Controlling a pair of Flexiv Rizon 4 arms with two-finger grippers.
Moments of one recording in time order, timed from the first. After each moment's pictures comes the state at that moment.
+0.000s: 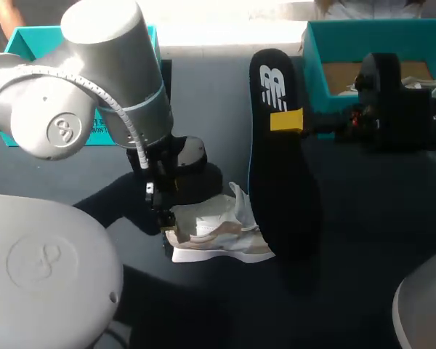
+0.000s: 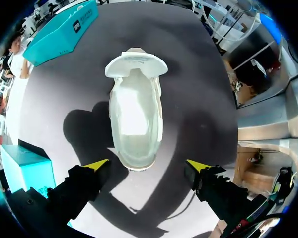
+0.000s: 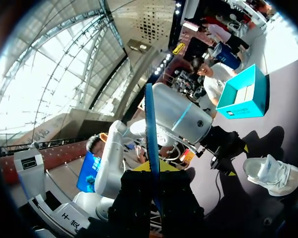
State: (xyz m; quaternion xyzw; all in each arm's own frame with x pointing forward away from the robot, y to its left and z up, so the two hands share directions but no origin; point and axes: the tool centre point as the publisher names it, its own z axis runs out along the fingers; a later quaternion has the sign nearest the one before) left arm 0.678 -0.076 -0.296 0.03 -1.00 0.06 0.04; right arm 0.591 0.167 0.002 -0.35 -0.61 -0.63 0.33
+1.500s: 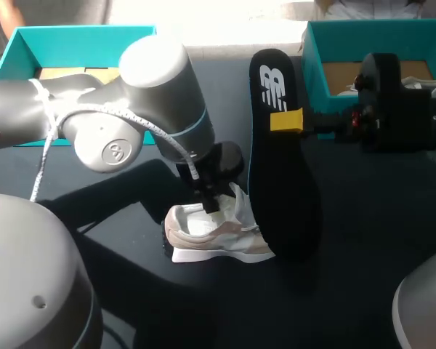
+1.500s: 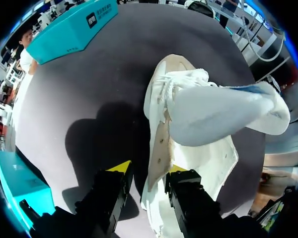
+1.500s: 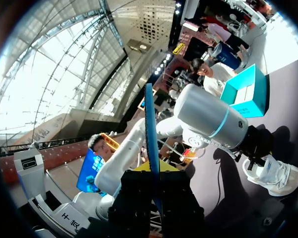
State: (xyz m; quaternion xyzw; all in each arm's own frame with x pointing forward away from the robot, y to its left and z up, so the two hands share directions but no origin) left arm 0.733 -0.153 -0.373 0.08 -0.99 0.11 0.00; right arm 0.591 0.167 0.001 -0.35 -0.61 -0.63 0.33
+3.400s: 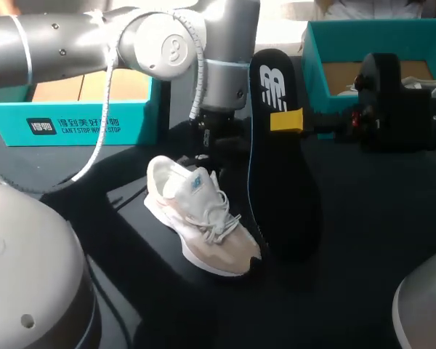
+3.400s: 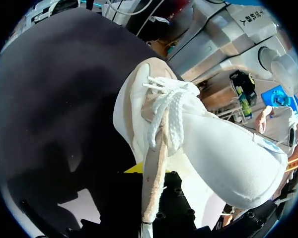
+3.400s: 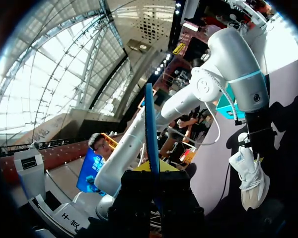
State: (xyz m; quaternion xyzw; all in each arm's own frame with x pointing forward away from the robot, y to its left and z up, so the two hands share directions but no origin) left arm 0.709 -0.137 -0.323 -0.38 -0.88 0.03 0.28; right arm 0.591 0.167 0.001 -0.35 -0.61 -0.63 0.33
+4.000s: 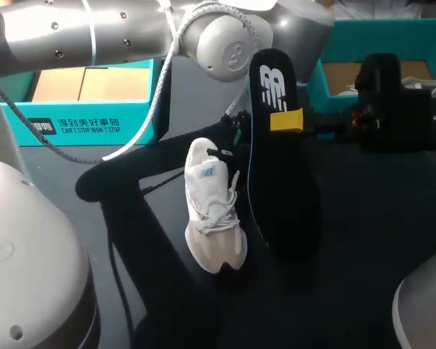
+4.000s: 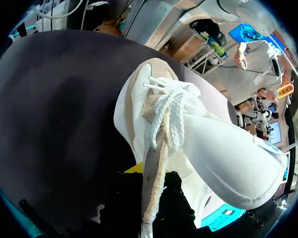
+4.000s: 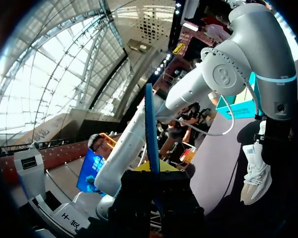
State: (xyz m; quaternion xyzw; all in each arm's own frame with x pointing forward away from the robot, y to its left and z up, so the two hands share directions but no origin) left arm 0.736 -0.181 -0.336 -0.62 -0.74 -0.04 0.25; right arm 0.591 0.167 0.001 -0.35 -0.61 -0.63 0.33
